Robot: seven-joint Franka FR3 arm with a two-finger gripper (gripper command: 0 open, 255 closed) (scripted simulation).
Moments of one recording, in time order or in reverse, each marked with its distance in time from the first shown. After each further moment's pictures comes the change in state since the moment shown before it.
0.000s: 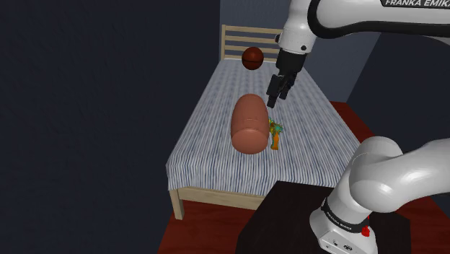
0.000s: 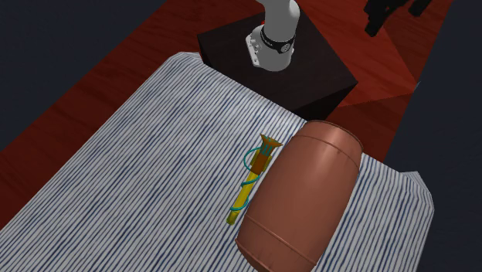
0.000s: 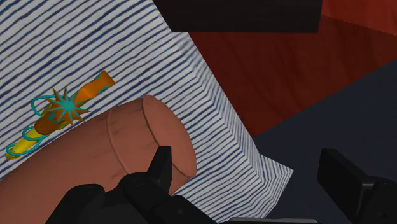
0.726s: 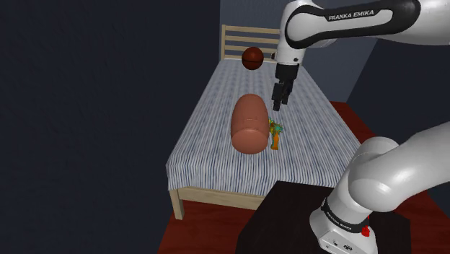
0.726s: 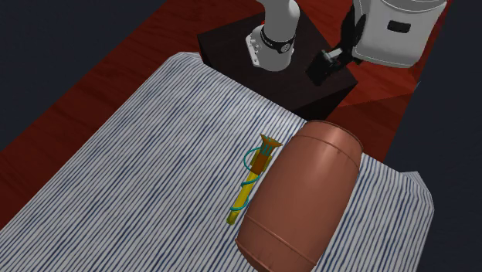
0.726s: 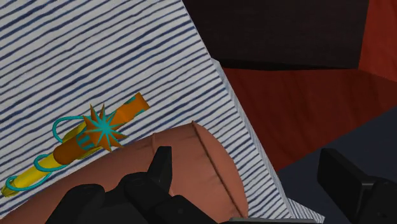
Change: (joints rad) arm -0.034 0.244 -0.209 0.049 -0.083 0.008 -0.259
